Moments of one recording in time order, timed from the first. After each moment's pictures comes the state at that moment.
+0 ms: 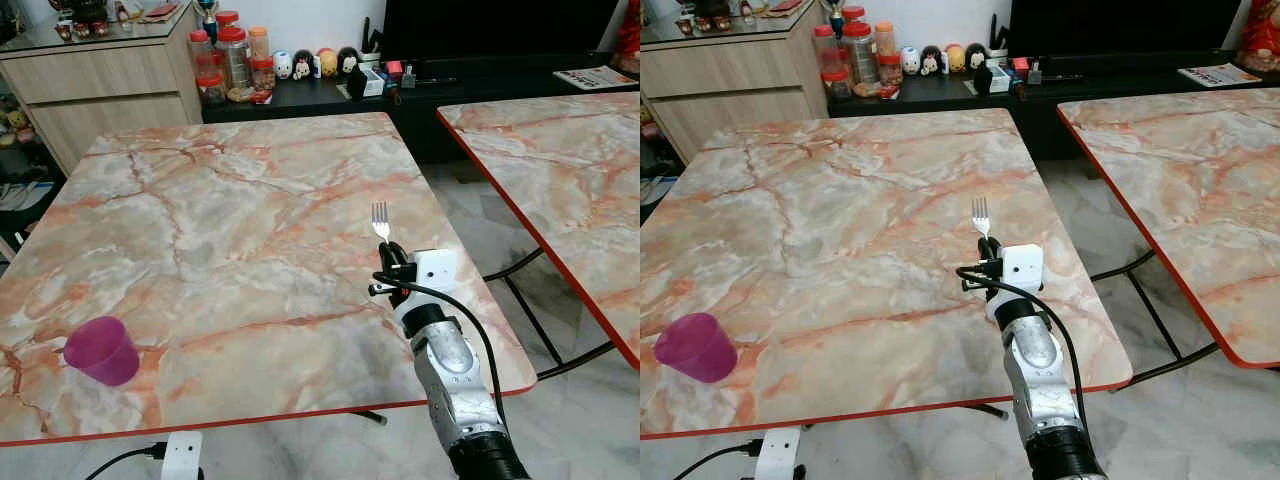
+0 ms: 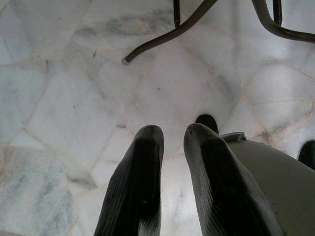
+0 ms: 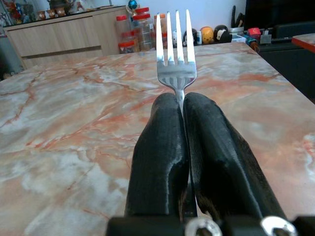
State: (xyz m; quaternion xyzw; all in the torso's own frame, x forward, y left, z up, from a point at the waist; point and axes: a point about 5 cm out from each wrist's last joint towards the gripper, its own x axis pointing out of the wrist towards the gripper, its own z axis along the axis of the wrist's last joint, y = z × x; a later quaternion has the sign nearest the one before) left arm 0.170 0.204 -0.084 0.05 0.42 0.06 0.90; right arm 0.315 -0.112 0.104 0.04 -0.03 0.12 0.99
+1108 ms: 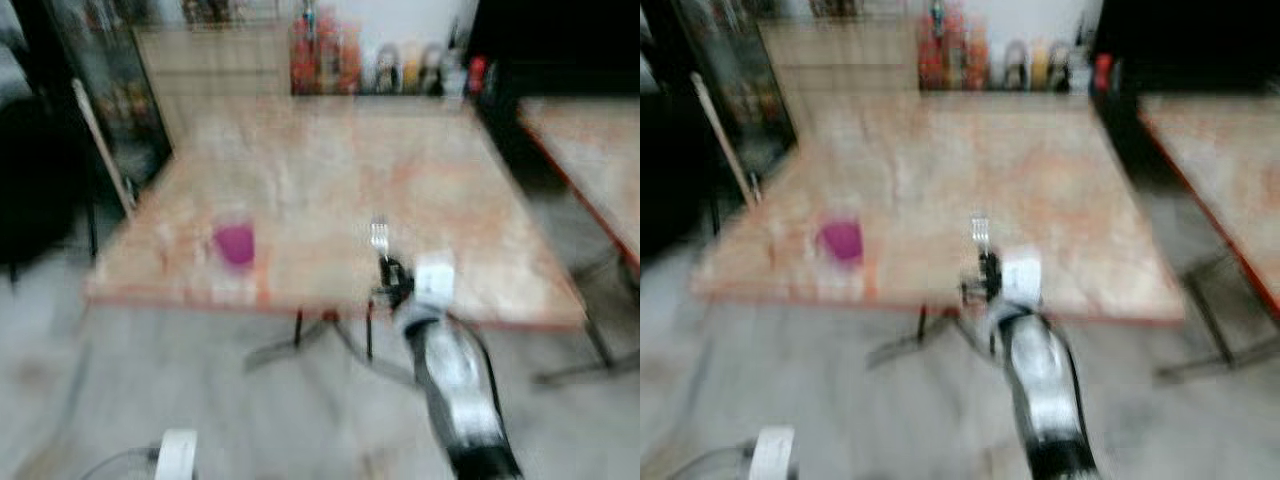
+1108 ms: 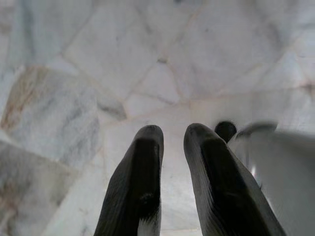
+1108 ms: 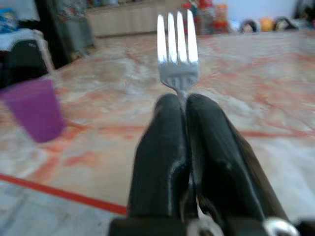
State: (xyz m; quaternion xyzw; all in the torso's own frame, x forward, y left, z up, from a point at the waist) left arm 0.171 0.209 -0.083 0.06 0.42 0.07 0.90; right arm 0.311 -0.111 0.091 0.04 -0.01 0.12 0.99
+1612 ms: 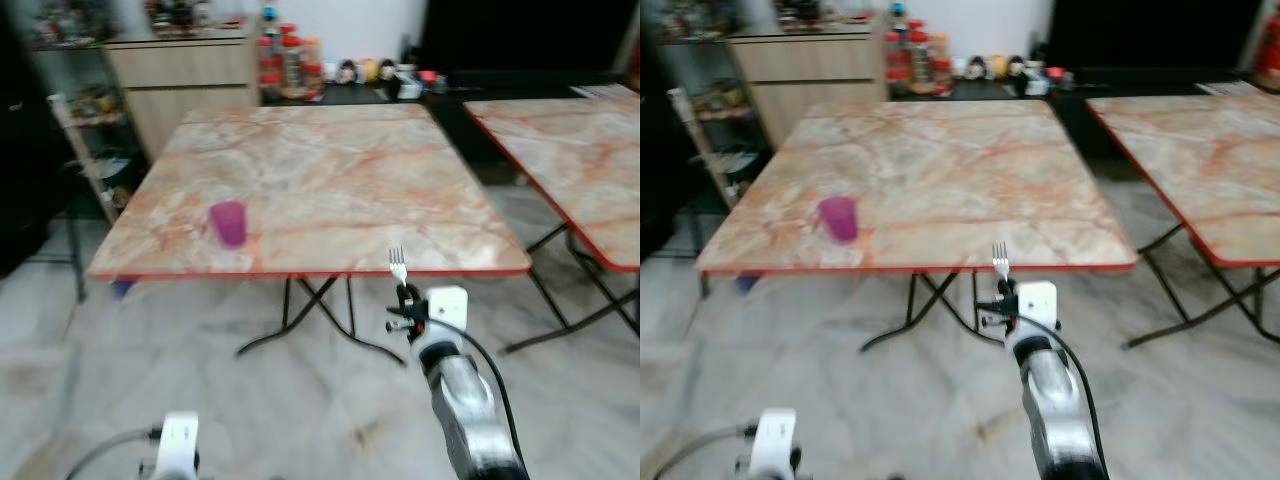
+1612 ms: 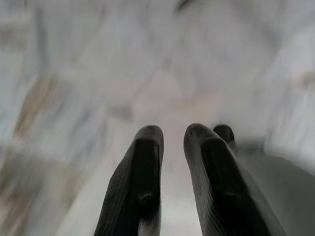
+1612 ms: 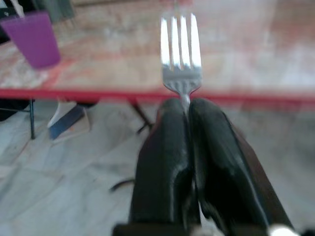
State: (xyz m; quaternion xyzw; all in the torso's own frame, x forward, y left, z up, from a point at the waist) left arm 0.160 0.202 -0.088 0.05 0.42 0.07 0.90; right arm 0.290 -0.138 0.039 0.02 0.08 0.09 0.99
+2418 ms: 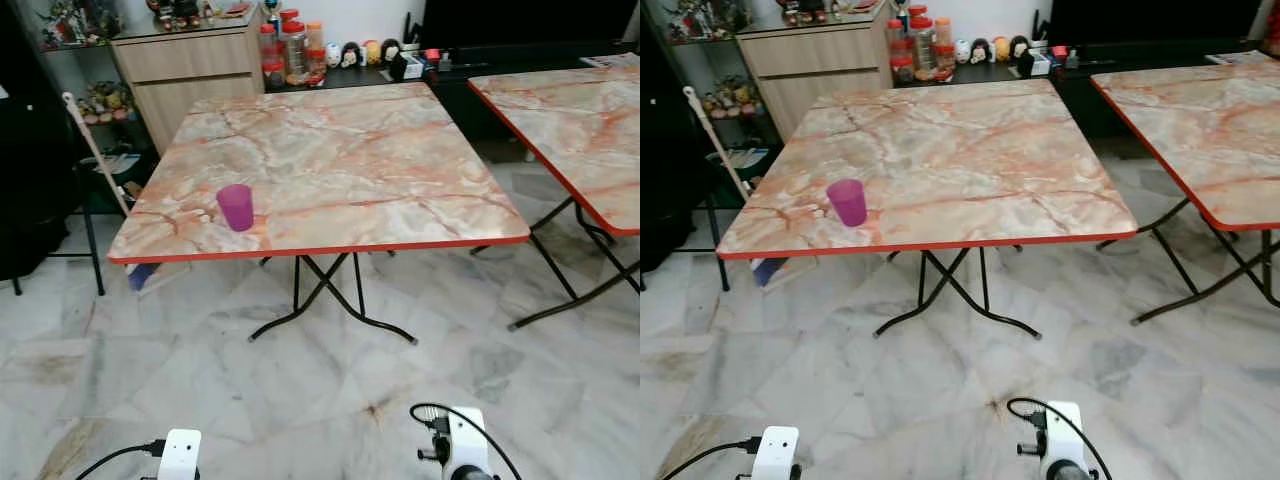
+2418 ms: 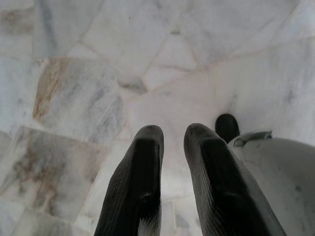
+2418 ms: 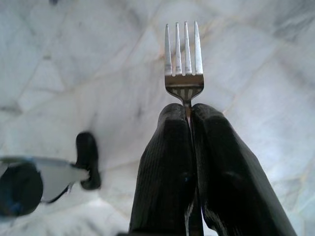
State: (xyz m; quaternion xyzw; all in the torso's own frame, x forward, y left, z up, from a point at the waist) left arm 0.171 0.209 -0.083 0.08 0.43 0.05 0.90; right arm 0.176 -0.184 -0.086 0.03 0.44 -0.03 0.90
